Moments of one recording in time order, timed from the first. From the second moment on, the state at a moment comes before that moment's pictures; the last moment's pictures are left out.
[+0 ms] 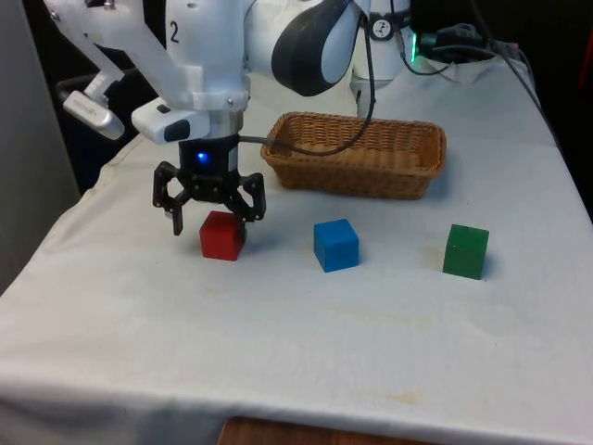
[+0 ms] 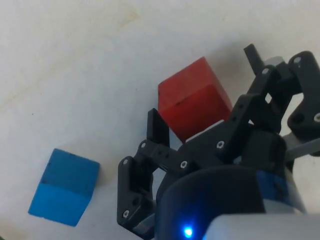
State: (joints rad) arm 0.19 0.90 -0.58 -1.55 0.54 2.40 -0.61
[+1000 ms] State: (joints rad) arm 0.18 0.92 -0.59 -1.54 0.56 2.40 -0.63
